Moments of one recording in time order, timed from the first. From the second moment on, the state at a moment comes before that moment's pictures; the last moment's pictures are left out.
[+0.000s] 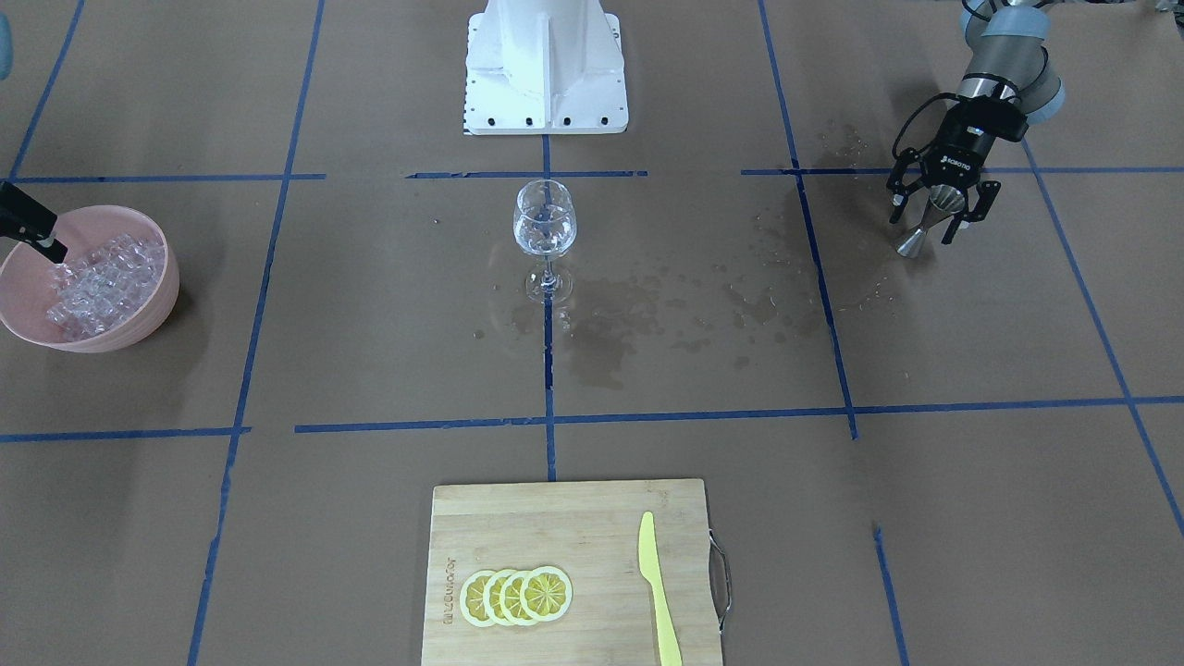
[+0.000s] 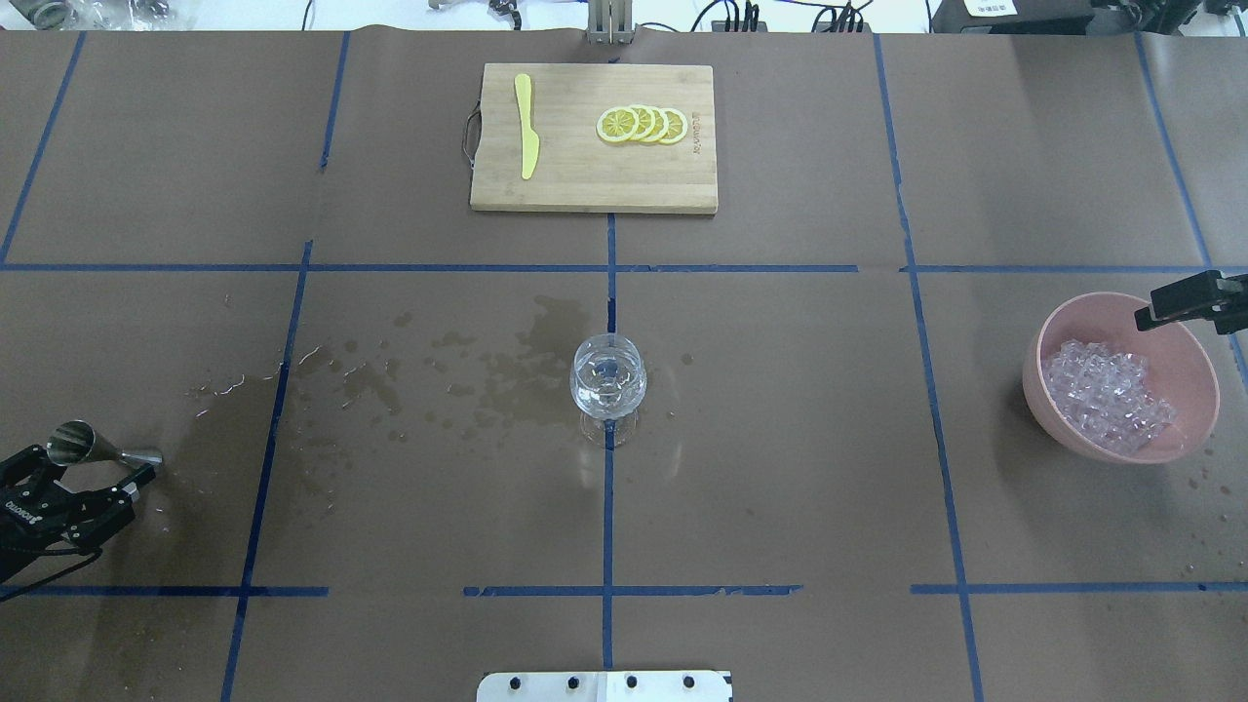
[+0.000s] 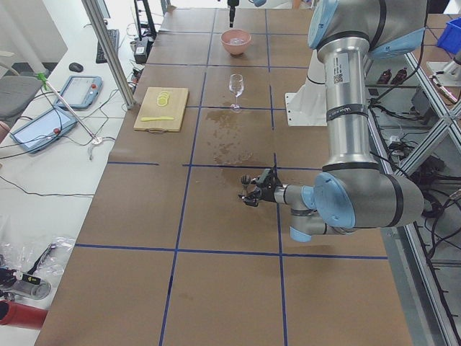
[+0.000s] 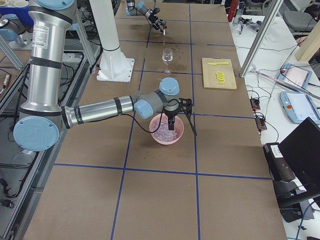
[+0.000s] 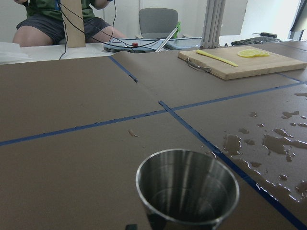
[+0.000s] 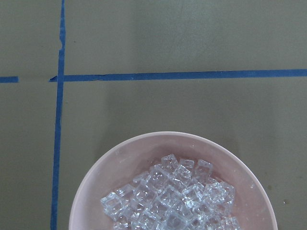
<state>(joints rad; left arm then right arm) -0.09 -1.26 -1.39 -3.52 -0.83 -0.76 1.16 -1.72 1.93 -1.21 2.30 0.68</state>
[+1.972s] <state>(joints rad) -1.13 -1.21 -1.54 -2.95 -2.13 -0.52 1.04 -1.74 1.89 -1.21 2.26 0.77</state>
